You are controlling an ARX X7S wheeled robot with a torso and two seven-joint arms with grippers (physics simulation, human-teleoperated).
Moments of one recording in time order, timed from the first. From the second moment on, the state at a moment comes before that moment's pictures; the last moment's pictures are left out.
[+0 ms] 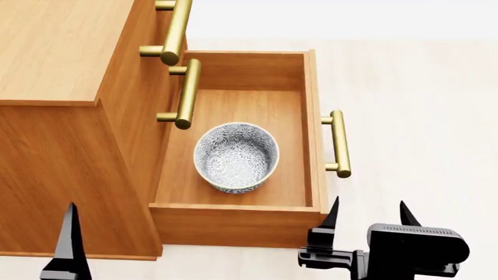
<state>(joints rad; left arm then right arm) -0.09 -0.60 0.42 0.77 -0.49 -0.29 -0.71 0.43 0.50 -0.60 0.20 0.59 -0.11 0.49</state>
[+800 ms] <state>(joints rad) -0.09 -0.60 0.42 0.77 -0.50 -0.29 -0.72 0.45 0.45 -0.62 0.27 0.58 -0.13 0.45</state>
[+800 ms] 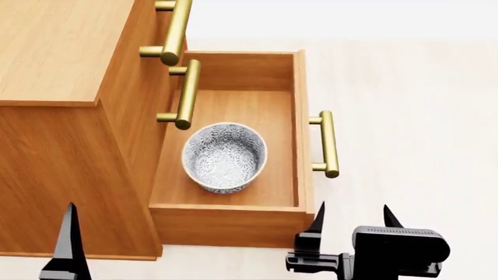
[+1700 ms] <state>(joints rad) -0.09 -0.61 0.42 0.78 -0.50 -0.29 -0.73 0.48 0.38 -0.67 0.35 0.56 -0.13 0.39</state>
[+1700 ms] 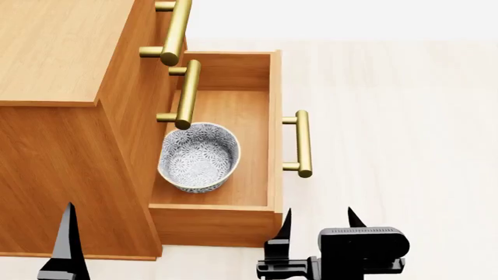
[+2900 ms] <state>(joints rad) -0.09 -0.61 0.43 0.78 -0.51 -0.28 -0.73 0.59 0.29 -0.78 0.41 0.57 -0.05 0.28</state>
